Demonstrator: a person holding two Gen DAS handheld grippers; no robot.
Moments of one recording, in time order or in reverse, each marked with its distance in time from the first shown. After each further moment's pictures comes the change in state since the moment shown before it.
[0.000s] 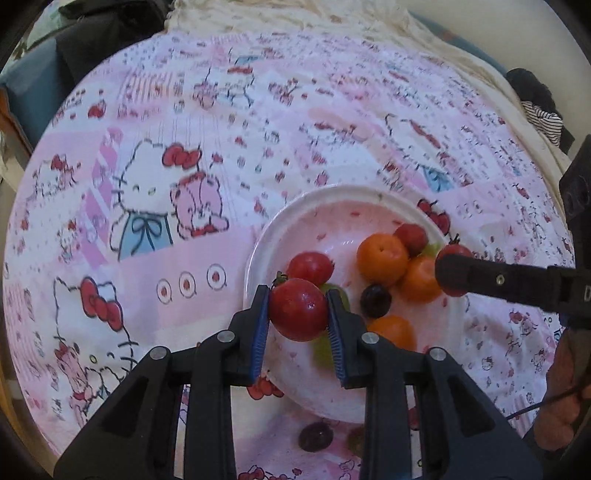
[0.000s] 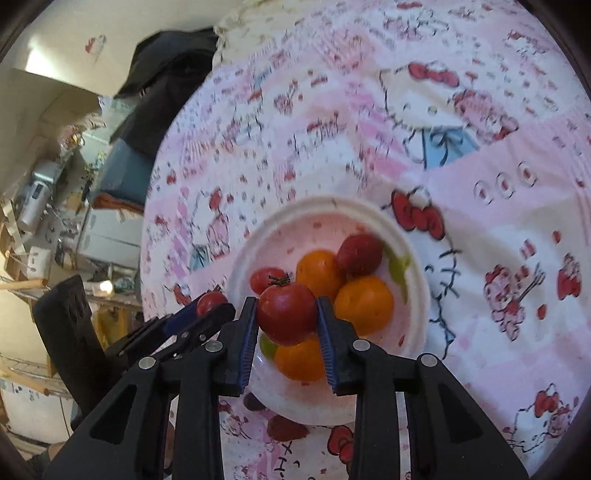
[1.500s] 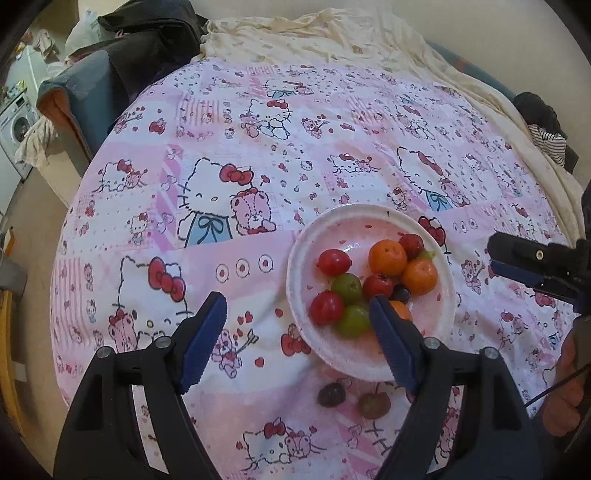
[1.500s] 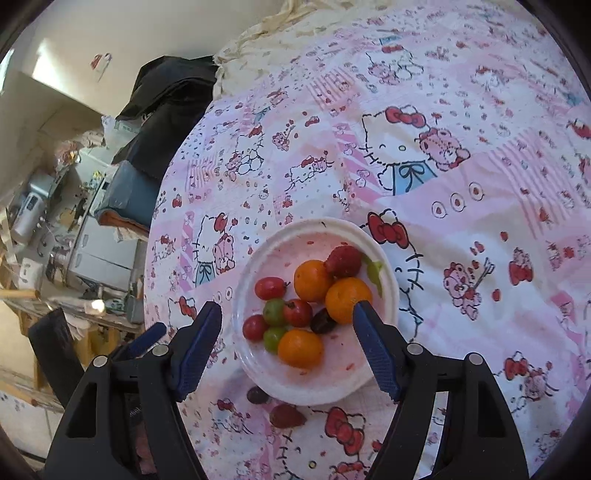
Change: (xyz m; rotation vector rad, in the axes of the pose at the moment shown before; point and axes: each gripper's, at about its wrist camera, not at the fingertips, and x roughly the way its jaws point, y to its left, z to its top) left arm -0.068 0.013 -0.023 -0.054 -0.110 0.079; right arm -0.056 0.016 -0.020 -0.018 -0.150 -0.065
